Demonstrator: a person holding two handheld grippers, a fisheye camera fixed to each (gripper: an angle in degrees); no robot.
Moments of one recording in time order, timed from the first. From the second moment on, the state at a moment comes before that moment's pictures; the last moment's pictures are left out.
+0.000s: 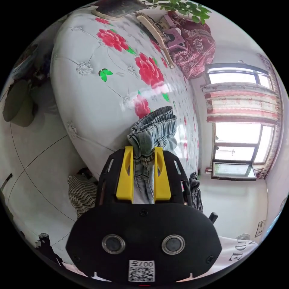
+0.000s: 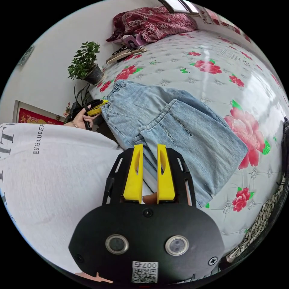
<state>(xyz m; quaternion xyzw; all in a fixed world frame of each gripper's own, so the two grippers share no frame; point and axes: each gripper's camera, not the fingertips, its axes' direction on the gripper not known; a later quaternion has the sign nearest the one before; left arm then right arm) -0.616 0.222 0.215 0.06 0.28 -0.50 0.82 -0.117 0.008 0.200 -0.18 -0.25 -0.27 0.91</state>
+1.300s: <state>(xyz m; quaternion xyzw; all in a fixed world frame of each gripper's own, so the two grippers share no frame) -0.145 -0.027 0.287 -0.23 0.29 0.06 0.93 0.232 0.027 0.292 -0.22 -0.36 0.15 0.89</state>
